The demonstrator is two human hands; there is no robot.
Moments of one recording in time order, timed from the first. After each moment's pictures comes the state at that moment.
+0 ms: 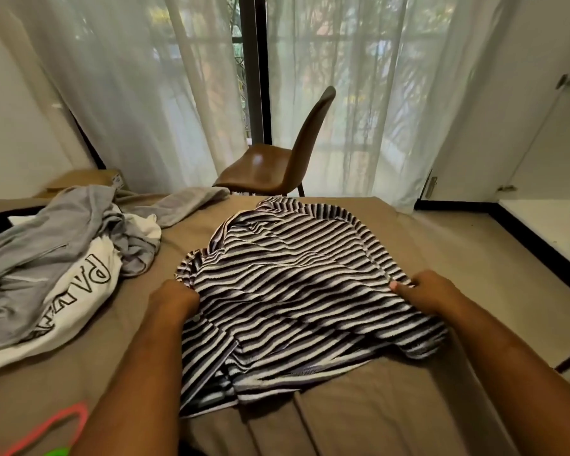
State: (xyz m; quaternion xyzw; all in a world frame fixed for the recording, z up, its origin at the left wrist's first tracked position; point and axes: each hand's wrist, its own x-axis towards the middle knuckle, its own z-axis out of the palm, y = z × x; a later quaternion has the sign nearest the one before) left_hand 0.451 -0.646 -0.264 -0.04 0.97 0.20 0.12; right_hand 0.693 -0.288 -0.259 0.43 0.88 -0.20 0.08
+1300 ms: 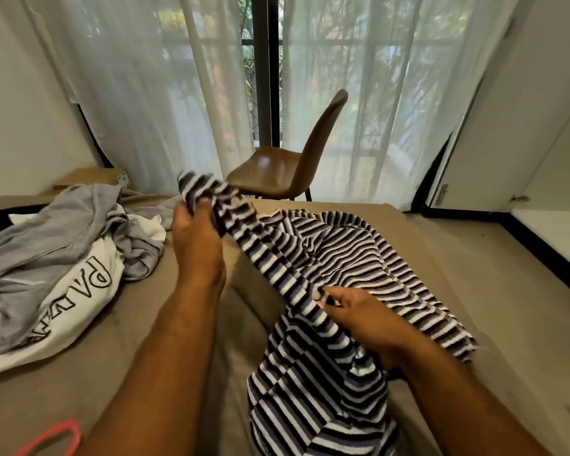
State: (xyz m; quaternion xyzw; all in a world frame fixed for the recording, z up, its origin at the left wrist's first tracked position) left_hand 0.459 -0.583 -0.186 0.05 0.55 0.84 -0.04; right_hand 0.662 -0.426 -0.222 0.16 0.74 -0.65 0.03
